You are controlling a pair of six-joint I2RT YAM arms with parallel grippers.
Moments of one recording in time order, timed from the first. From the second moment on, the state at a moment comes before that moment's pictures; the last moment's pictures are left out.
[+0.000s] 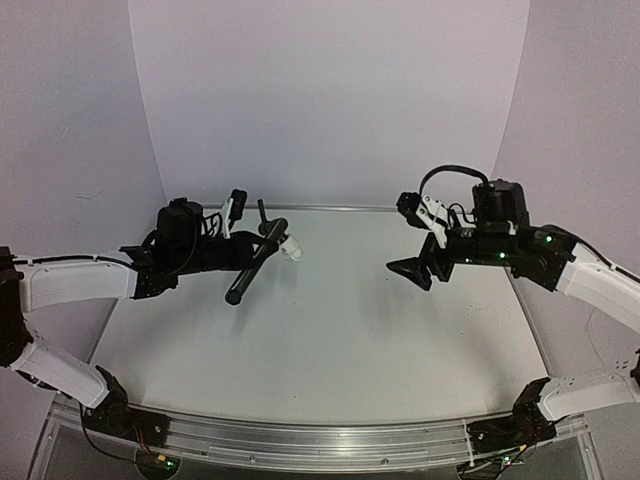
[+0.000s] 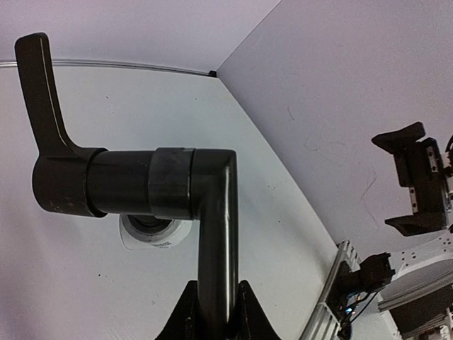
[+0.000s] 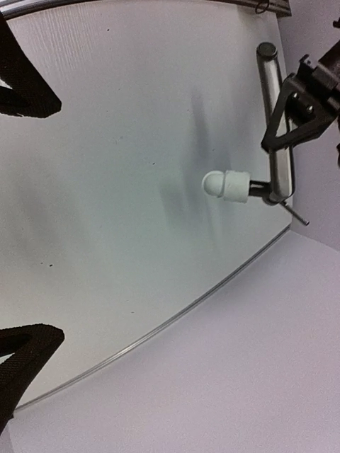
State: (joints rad) left arm -0.69 1.34 0.82 0.25 0.34 -0.56; right arm 0.71 1.13 1.03 -0.36 -0.17 -0.48
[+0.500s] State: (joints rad) left arm -0.57 1.55 0.80 0.53 0.59 -0.80; right arm 0.61 1.31 1.19 -0.58 -0.10 -0.44
